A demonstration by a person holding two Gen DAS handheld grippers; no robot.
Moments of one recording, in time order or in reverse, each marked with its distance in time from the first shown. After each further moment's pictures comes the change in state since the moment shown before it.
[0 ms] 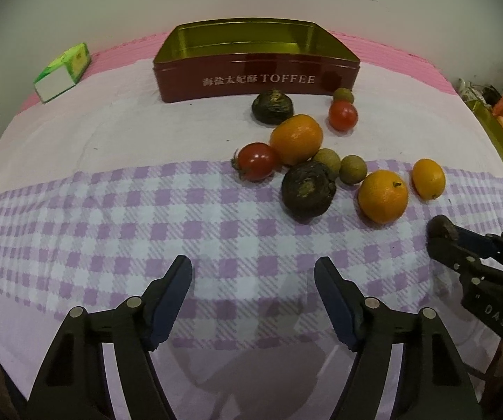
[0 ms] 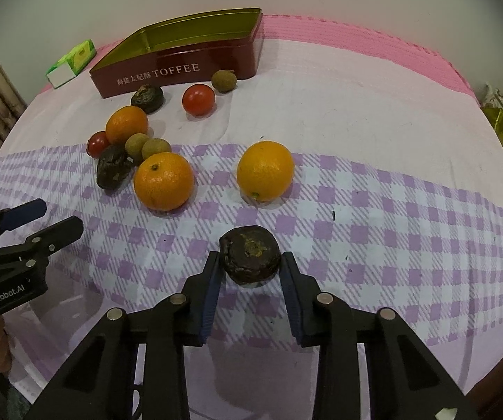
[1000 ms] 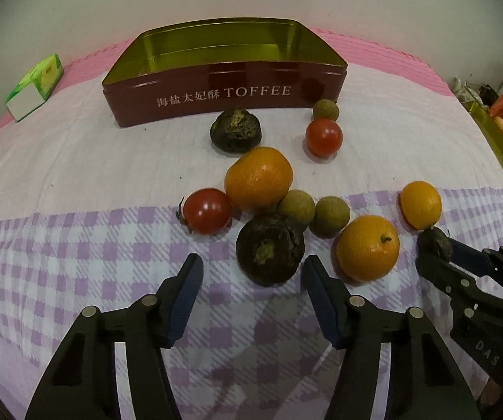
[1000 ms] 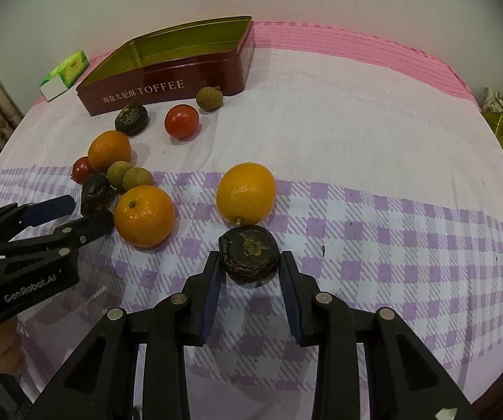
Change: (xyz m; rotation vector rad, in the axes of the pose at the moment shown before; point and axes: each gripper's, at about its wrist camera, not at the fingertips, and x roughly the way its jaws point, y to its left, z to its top) left arm 0.033 -0.026 0.039 0.028 -0.014 -0.032; right arm 0.011 -0.014 0.022 0.021 -0.023 0.008
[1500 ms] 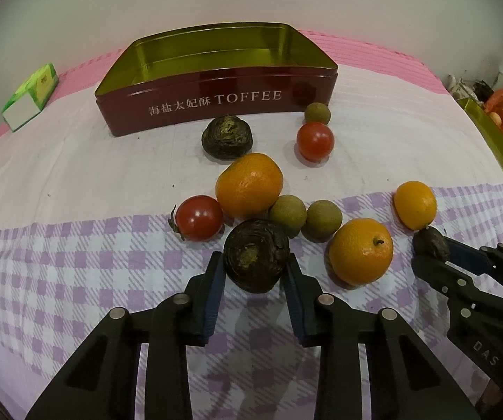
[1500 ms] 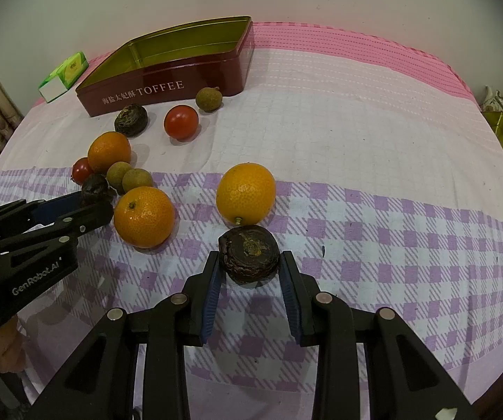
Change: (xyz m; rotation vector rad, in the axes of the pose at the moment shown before) left arm -0.004 -0.008 -0.002 0.026 -0.015 -0.006; right arm 0.000 0.000 0.000 0.002 0.000 0.001
